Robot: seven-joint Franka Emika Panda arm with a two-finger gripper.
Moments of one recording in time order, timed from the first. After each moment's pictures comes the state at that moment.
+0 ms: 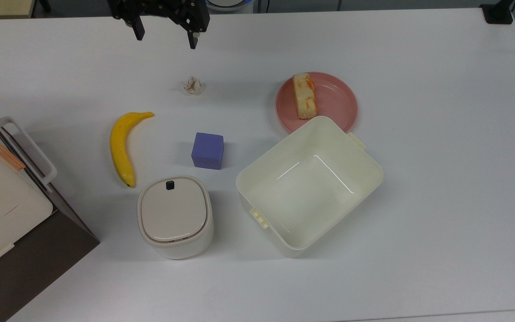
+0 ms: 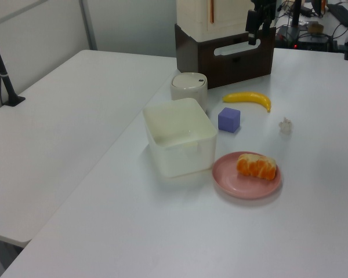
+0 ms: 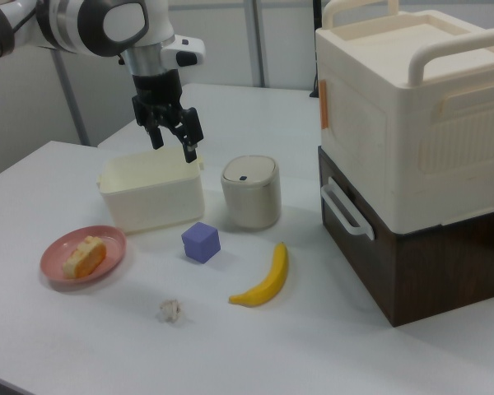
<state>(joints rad) 0.04 0.09 -0.15 -1.54 0.03 1.67 0.09</state>
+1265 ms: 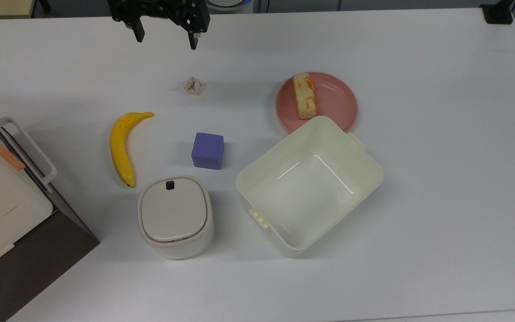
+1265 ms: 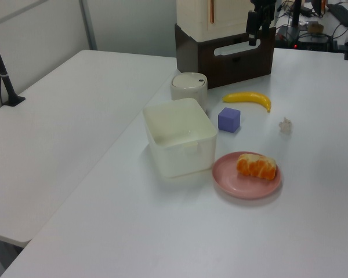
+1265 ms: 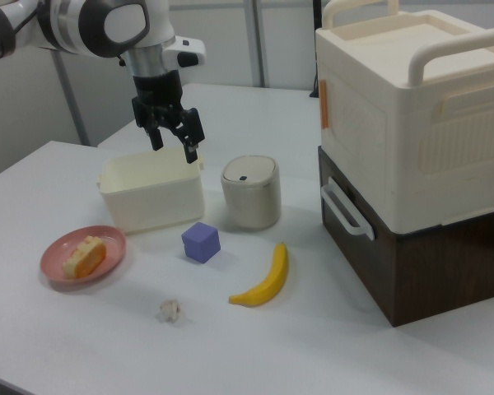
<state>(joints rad) 0.04 0.09 -0.15 -1.54 0.03 1.67 0.06</state>
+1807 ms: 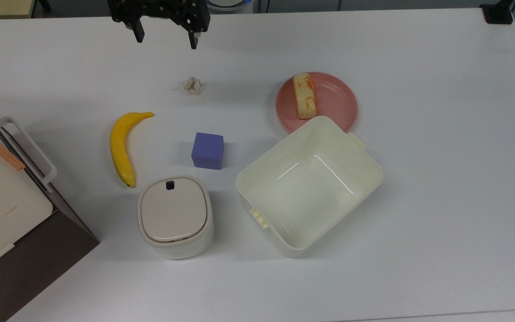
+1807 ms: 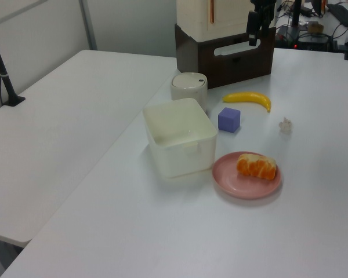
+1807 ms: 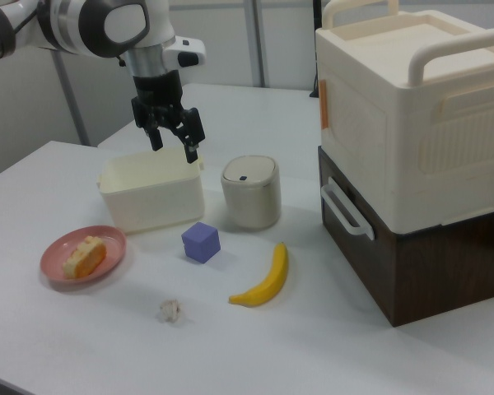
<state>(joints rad) 0.04 0.09 -0.15 -1.54 0.03 1.67 0.04</state>
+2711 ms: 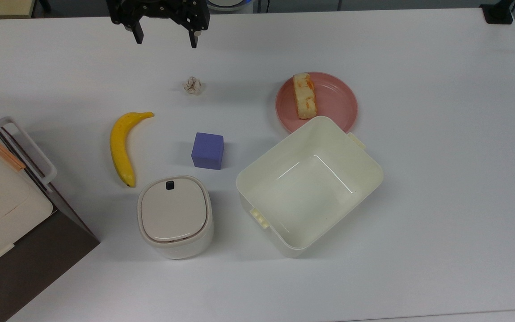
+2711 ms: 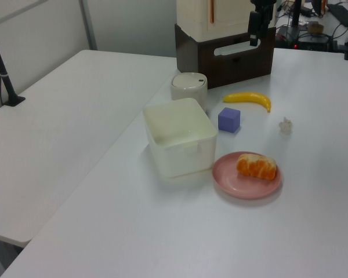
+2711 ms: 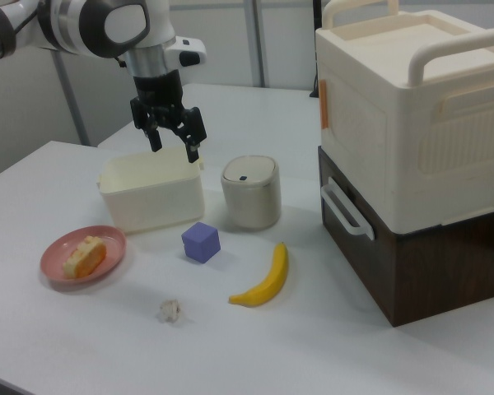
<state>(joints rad) 0.04 0.09 -0.15 -1.54 0.03 1.67 -0.02</state>
